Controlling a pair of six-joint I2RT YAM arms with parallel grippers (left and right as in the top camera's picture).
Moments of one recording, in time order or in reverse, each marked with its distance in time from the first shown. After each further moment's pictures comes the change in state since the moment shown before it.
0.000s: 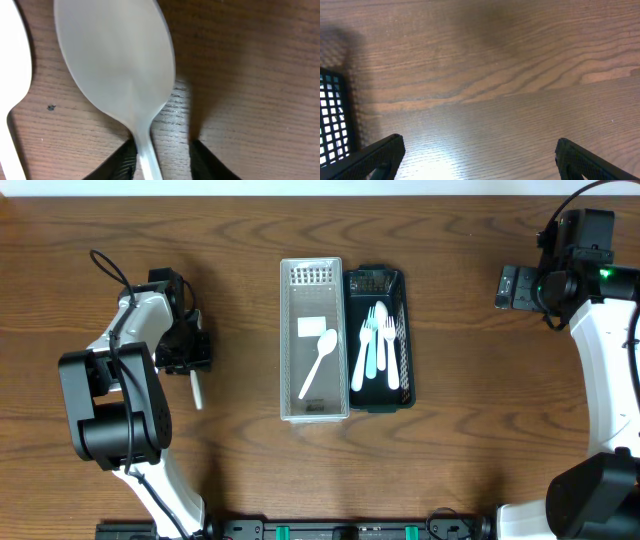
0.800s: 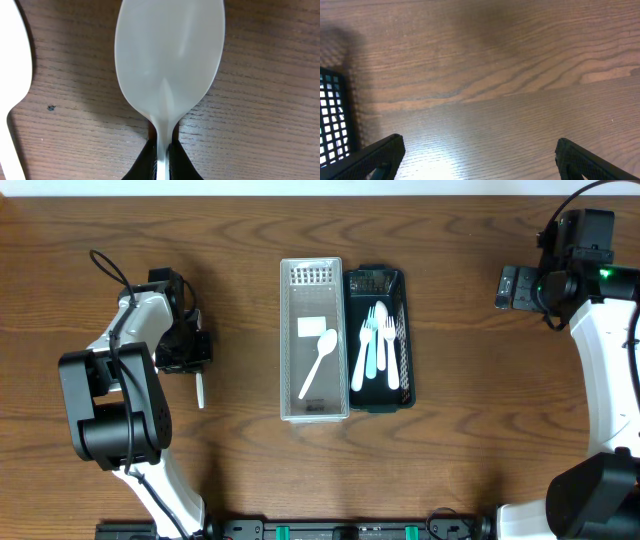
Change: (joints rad) left arm 0.000 0.000 0.000 0.001 -0.001 0.000; right arm 0.000 0.000 0.000 -0.001 0.000 0.000
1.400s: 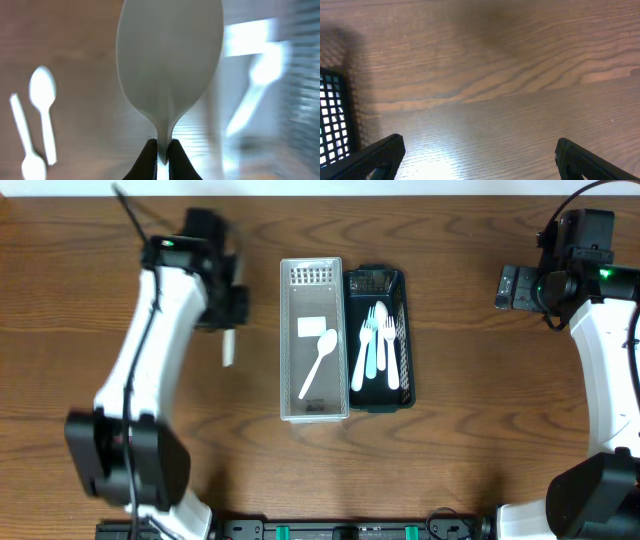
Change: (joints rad) left arm -0.339 -0.247 0.348 -0.275 -0.010 -0.078; right arm 0.000 0.000 0.000 0.001 0.000 0.000
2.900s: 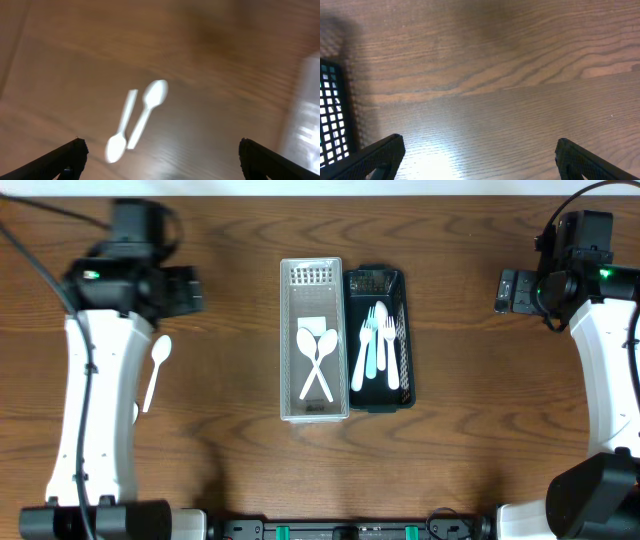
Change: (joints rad) left arm 0.230 -0.194 0.007 0.013 -0.311 -0.088; right arm 0.000 0.000 0.000 -0.030 0.000 -0.015
